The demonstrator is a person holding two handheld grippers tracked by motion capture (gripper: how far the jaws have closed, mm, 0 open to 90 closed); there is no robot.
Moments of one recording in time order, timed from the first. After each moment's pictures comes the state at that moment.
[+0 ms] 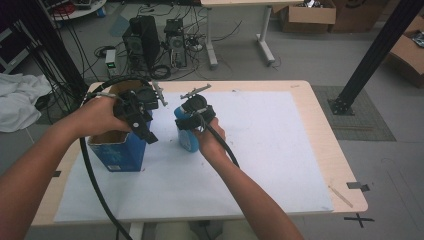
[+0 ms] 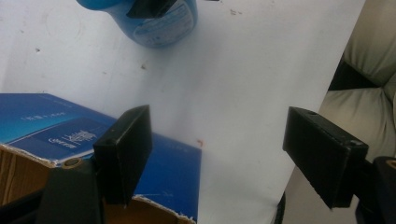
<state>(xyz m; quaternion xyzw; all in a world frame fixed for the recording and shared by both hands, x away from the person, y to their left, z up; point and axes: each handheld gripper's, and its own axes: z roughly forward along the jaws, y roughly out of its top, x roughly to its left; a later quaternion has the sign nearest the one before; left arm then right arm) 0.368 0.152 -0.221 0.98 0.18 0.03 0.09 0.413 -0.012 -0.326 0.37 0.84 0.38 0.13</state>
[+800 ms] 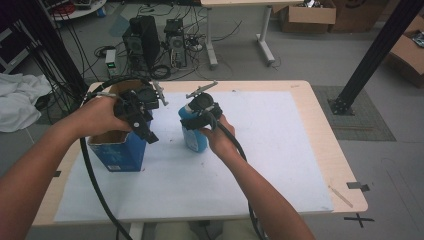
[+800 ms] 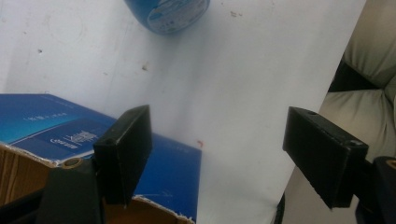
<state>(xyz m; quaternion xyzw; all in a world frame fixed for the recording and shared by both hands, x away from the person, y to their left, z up) 0.367 0.150 -0.219 0.98 0.18 0.03 0.09 0.410 -0.033 -0.313 0.33 0.86 0.37 0.12</state>
